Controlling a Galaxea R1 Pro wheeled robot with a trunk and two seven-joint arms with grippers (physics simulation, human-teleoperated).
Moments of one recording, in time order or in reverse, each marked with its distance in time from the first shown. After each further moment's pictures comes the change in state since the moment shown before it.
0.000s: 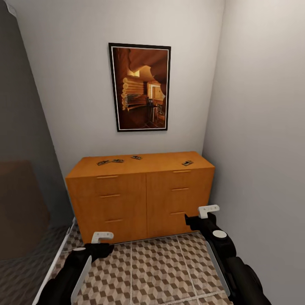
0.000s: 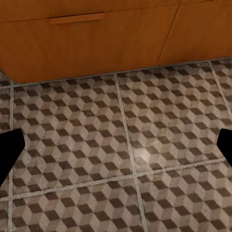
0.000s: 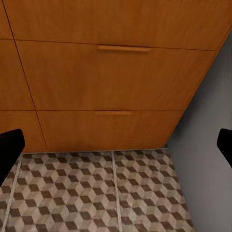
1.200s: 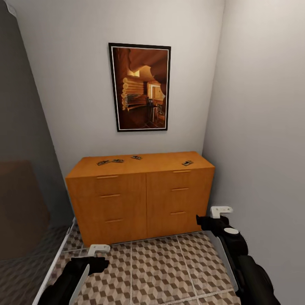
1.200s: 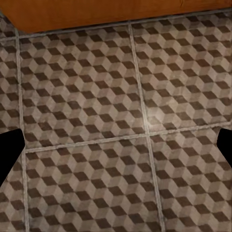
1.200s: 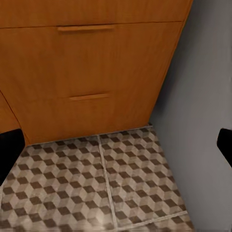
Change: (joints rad) left arm -0.001 0.018 0.005 0.134 0.001 0.045 0.033; right arm 0.000 -0.001 -0.127 -0.040 -0.004 0.113 -0.001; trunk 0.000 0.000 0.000
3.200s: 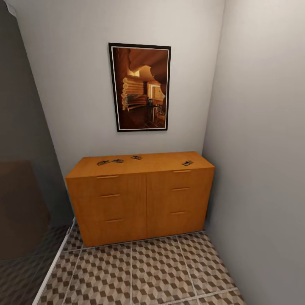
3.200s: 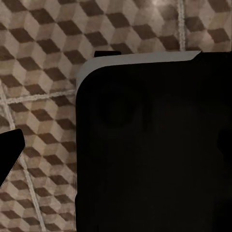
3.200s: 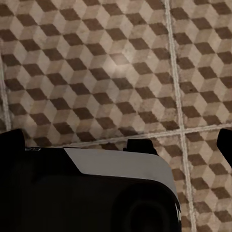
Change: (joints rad) left arm 0.346 -0.014 0.001 0.928 -0.004 -0.838 0.002; right arm 0.326 0.044 0.000 1.233 -0.006 -0.891 0.017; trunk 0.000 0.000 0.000
